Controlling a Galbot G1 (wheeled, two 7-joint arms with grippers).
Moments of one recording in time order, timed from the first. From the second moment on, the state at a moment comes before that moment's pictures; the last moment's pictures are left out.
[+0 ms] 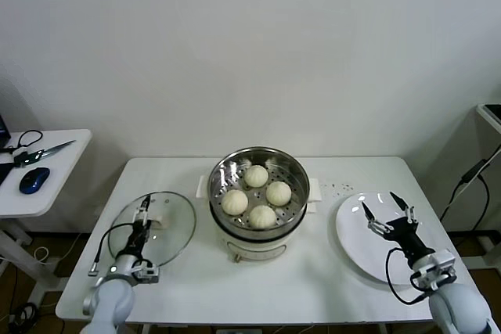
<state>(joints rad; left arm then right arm) 1.17 -1.33 -0.63 -1.38 1.52 -0.06 -0.16 -1.38 1.02 0.64 1.69 0.35 0.11 -0.23</state>
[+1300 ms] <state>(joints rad) 1.27 -1.24 -0.63 -1.55 1.32 -0.05 -0.16 -1.35 1.03 0.64 1.62 0.28 0.14 -0.24</state>
